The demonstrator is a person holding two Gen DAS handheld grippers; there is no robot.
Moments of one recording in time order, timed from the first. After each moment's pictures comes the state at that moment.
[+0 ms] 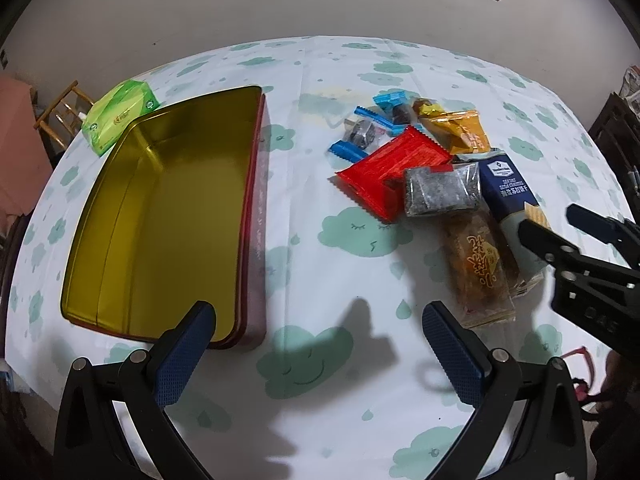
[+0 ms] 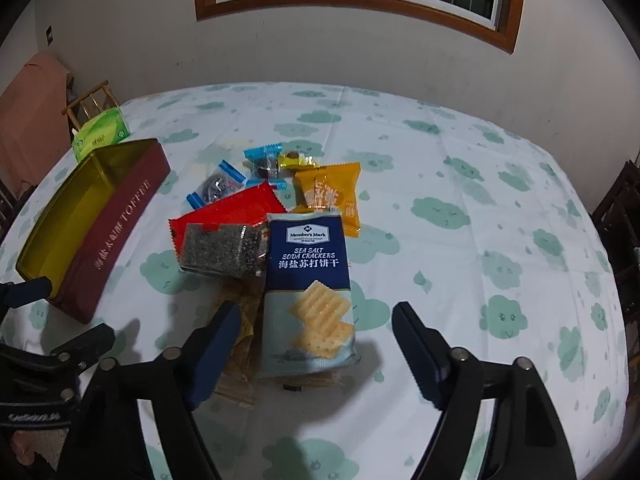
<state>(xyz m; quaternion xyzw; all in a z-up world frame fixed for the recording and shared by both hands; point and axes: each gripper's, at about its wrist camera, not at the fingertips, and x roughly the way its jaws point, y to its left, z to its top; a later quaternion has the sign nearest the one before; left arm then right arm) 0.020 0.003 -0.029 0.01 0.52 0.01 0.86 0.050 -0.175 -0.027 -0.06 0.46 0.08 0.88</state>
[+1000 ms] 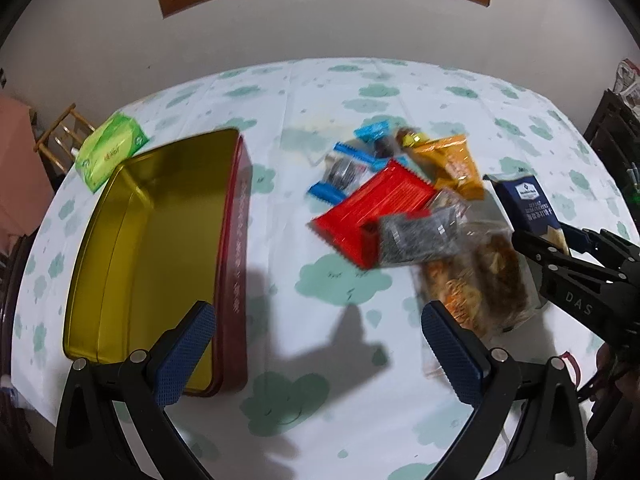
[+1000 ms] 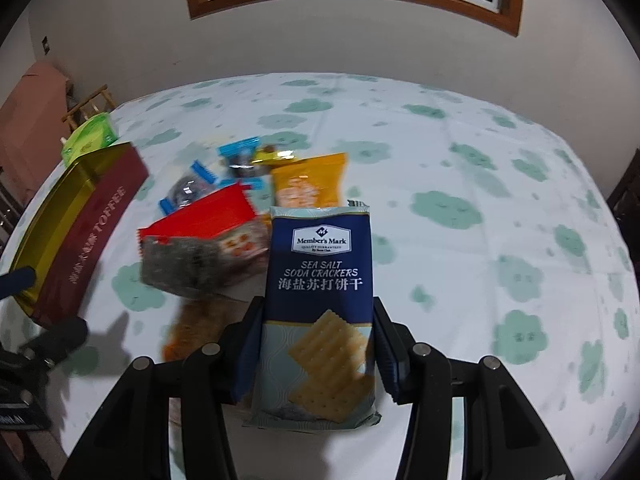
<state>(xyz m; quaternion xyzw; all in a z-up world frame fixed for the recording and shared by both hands) 0.043 -0.018 -0.013 0.03 0.49 0.00 0.87 0.082 -0.208 -0.044 -0.03 0.47 0.08 0.88</state>
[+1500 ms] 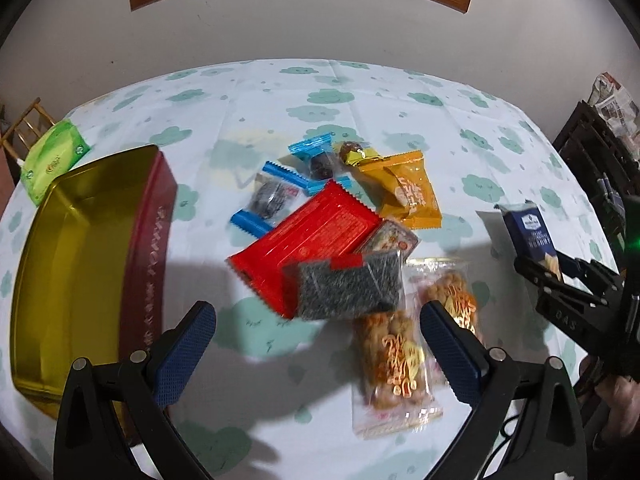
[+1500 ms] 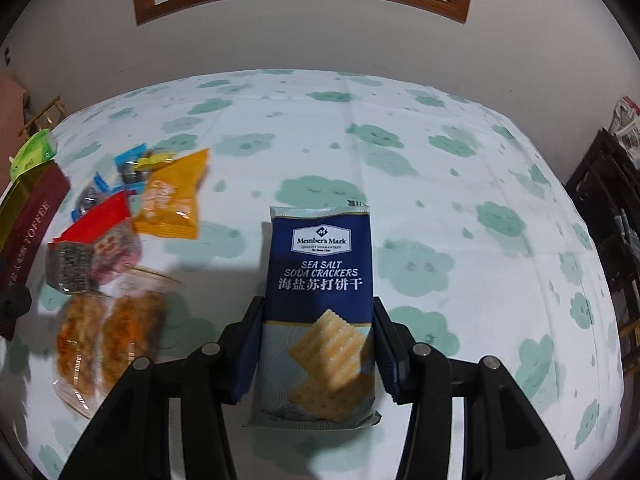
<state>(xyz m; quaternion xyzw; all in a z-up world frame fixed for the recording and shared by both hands) 0.086 -0.051 -0.029 -0.01 0.49 -0.06 0.87 0.093 -0.283 -0.063 -0.03 0.47 0.00 0.88</state>
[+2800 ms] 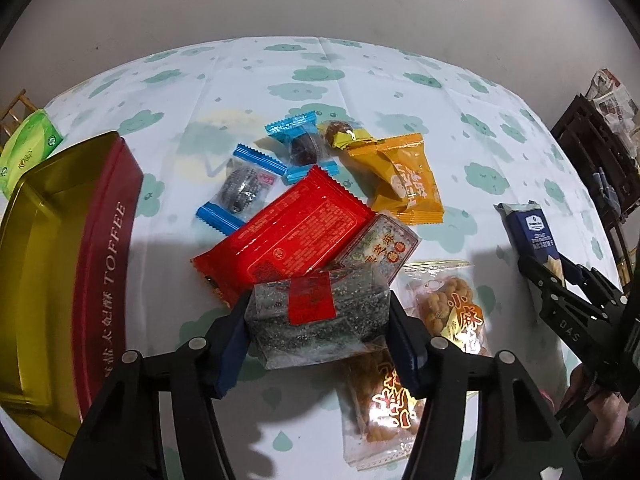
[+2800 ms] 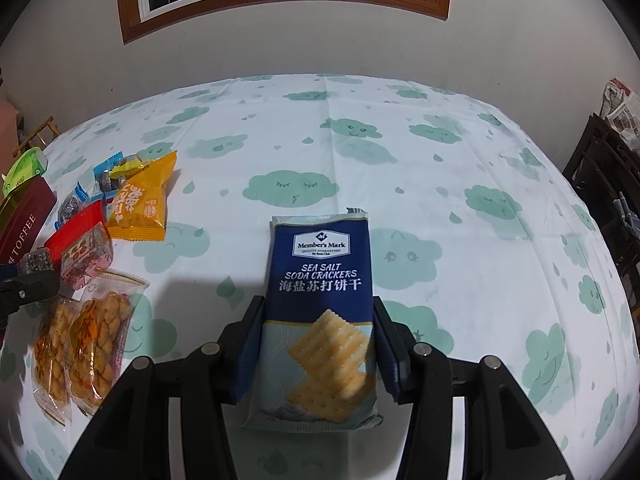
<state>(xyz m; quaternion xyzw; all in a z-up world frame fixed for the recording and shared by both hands) 0.105 -0.059 -0.050 -0.02 0.52 -0.08 0.85 0.092 -0.302 -0.077 -0.01 0.45 0.00 0.90</state>
